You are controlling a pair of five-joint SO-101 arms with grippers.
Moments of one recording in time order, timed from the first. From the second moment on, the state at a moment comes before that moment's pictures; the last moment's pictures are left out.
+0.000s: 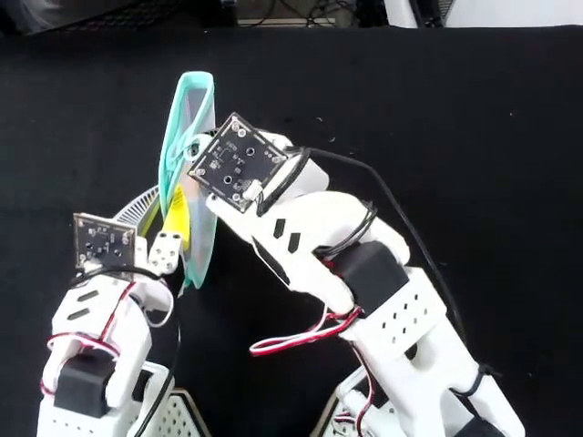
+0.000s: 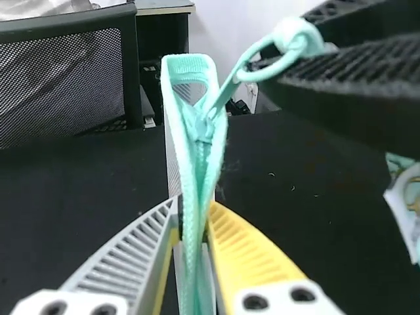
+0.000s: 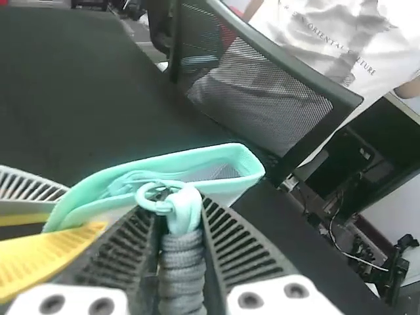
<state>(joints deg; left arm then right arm) 7.5 -94.1 67.1 48.7 -1.2 -37.6 -41.3 23.4 42.9 24.1</state>
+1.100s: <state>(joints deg) 11.4 -98.2 67.1 52.0 -1.8 -20.6 -26.2 25.5 25.3 14.1</state>
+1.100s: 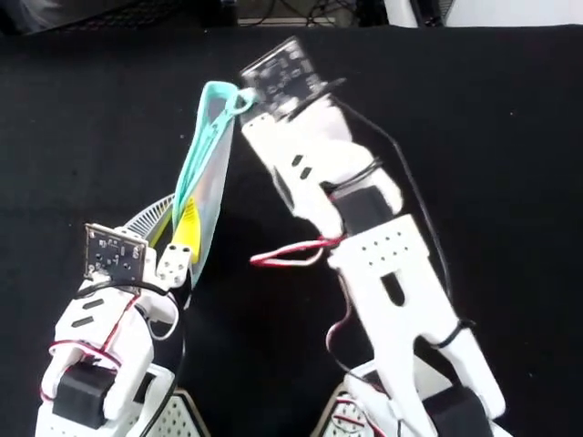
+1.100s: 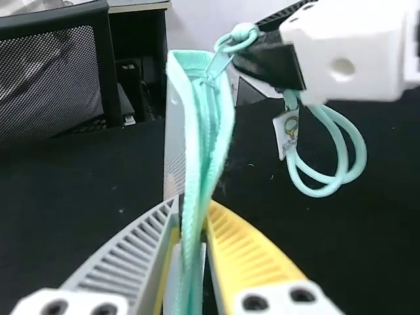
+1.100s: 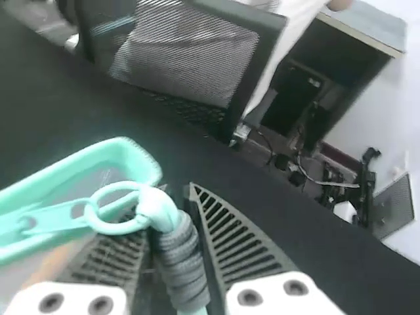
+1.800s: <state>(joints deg) 11.8 -98.1 67.1 51.9 -1.8 -12.1 -9.6 20.4 17.9 -0.7</state>
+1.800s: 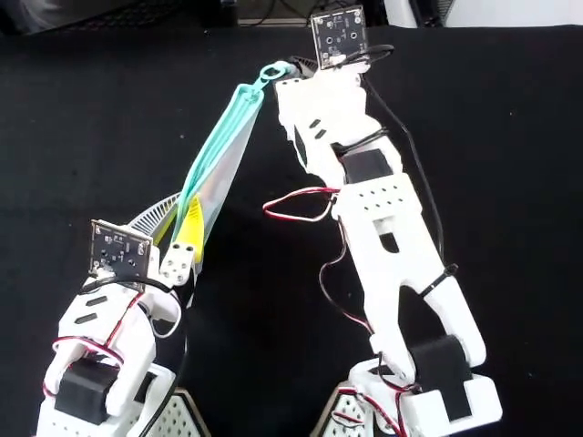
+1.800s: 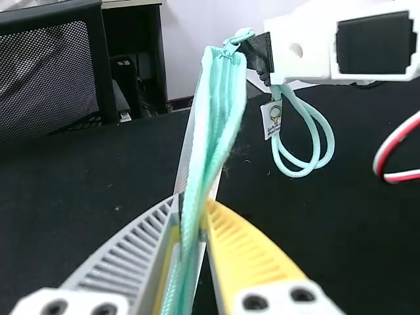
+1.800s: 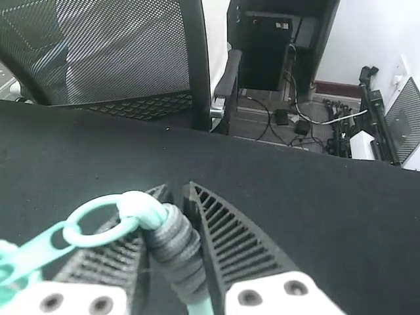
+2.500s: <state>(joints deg) 11.3 -98.3 67.1 52.7 -3.2 -20.7 -9.5 13.1 39.1 11.6</state>
